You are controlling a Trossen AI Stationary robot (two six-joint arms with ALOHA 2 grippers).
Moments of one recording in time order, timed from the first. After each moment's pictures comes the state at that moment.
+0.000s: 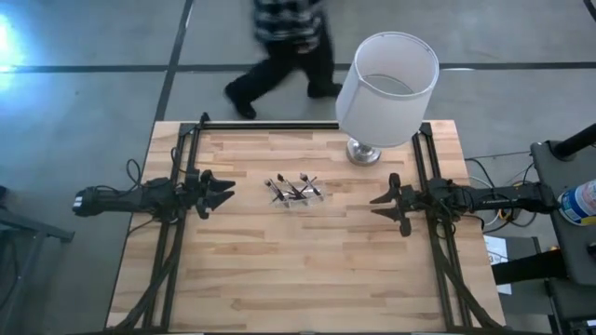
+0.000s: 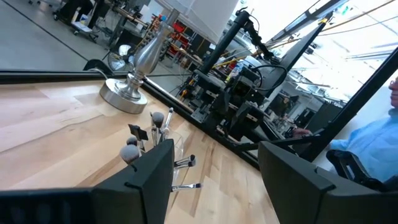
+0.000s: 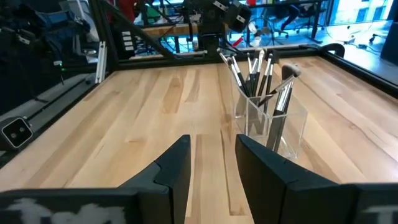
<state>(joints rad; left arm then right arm) -0.04 0.03 0.01 0.05 -0.24 -0.58 0.00 0.26 0.01 0.11 -0.08 0.11</state>
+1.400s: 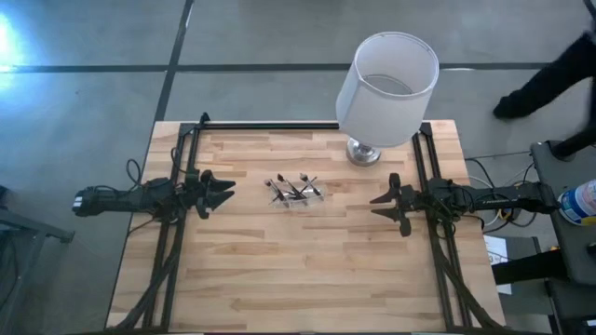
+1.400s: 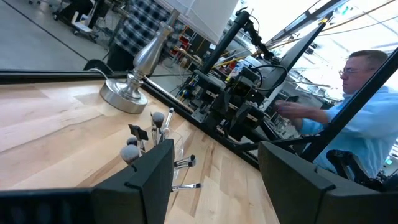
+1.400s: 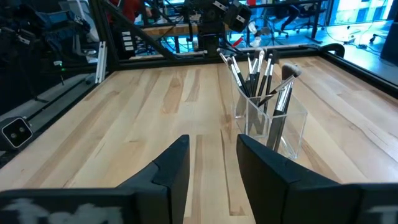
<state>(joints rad) -0.04 0.03 0.01 0.05 -0.24 -0.58 0.00 0.26 0.01 0.11 -0.08 0.11</state>
